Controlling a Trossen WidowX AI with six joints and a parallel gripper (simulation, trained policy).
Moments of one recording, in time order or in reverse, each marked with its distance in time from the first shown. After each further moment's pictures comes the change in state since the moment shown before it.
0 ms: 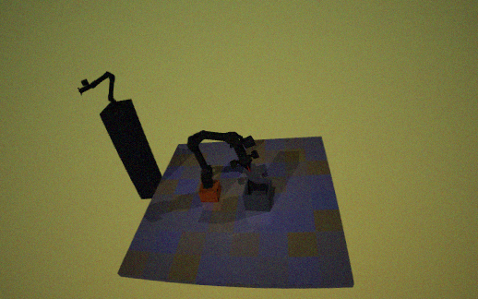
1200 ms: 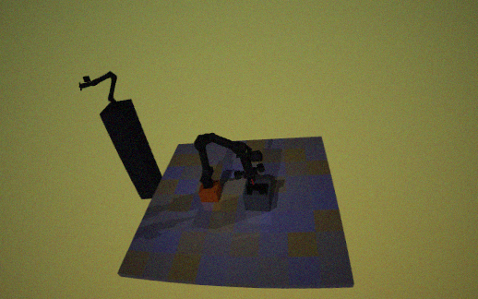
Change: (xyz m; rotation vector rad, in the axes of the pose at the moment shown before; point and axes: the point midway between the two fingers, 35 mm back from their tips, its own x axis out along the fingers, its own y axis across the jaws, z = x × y) arm 0.044 -0.006 0.083 0.022 -0.012 -0.113
